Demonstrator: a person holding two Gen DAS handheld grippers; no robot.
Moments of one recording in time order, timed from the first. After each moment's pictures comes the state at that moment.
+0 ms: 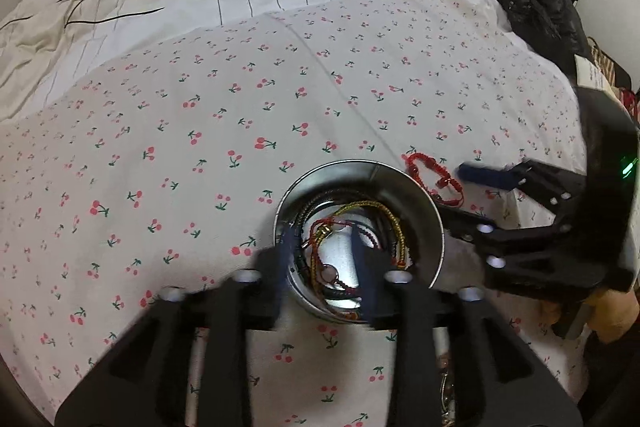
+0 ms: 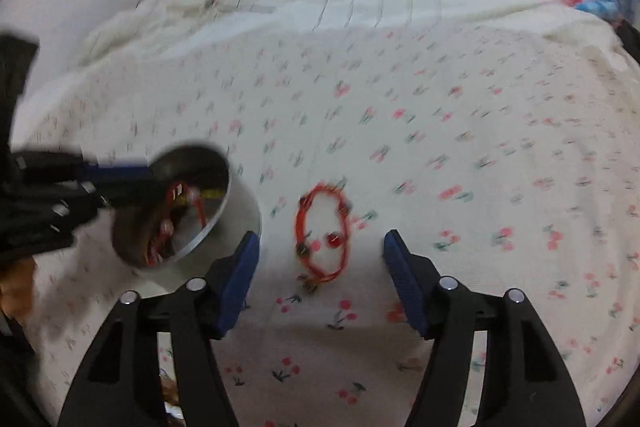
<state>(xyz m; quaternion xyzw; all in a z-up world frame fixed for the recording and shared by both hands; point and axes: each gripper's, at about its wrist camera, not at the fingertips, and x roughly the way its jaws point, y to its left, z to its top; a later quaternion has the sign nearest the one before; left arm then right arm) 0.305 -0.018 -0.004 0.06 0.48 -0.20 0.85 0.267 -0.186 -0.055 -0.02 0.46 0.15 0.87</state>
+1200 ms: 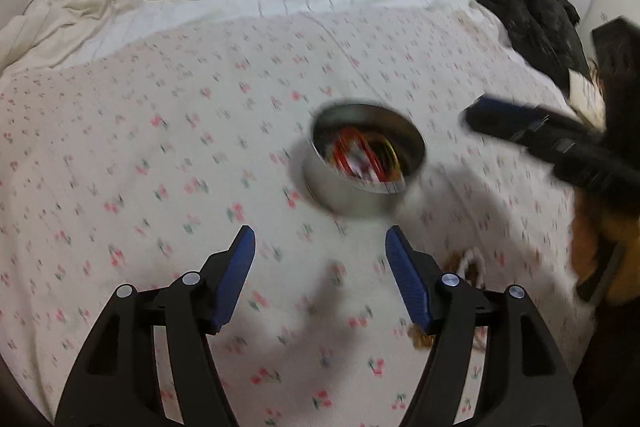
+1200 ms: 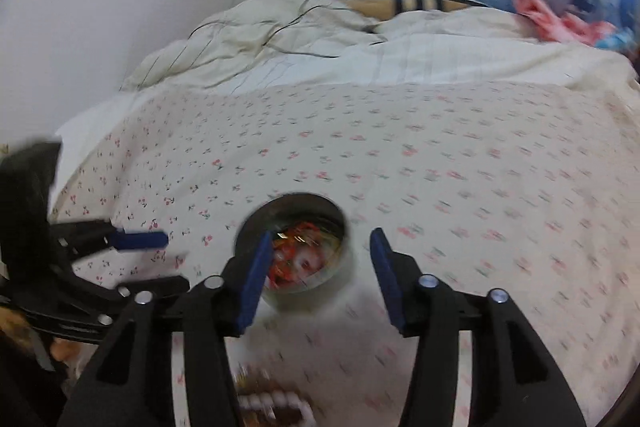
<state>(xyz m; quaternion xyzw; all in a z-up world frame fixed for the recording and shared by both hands) 0.216 0.032 0.002 0.02 0.47 -0.17 0.87 0.209 -0.183 0.022 0.02 0.40 0.21 0.89</state>
